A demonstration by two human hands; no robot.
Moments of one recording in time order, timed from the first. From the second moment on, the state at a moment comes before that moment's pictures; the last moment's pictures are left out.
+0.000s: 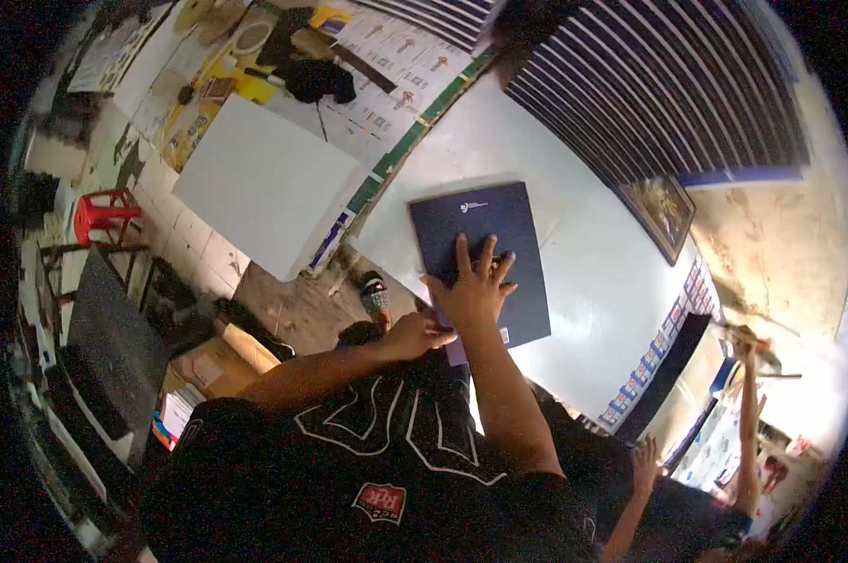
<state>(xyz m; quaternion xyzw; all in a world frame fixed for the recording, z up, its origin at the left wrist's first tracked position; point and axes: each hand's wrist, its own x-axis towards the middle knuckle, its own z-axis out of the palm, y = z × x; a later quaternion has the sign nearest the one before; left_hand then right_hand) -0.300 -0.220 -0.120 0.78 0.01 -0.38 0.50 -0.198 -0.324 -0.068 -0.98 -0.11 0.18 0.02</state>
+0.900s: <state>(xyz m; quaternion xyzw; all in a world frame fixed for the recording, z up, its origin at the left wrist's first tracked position) -0.042 0.041 -0.060 0.95 0.30 0.03 -0.03 -0.172 -0.507 0.111 -0.76 0.03 0.04 0.64</state>
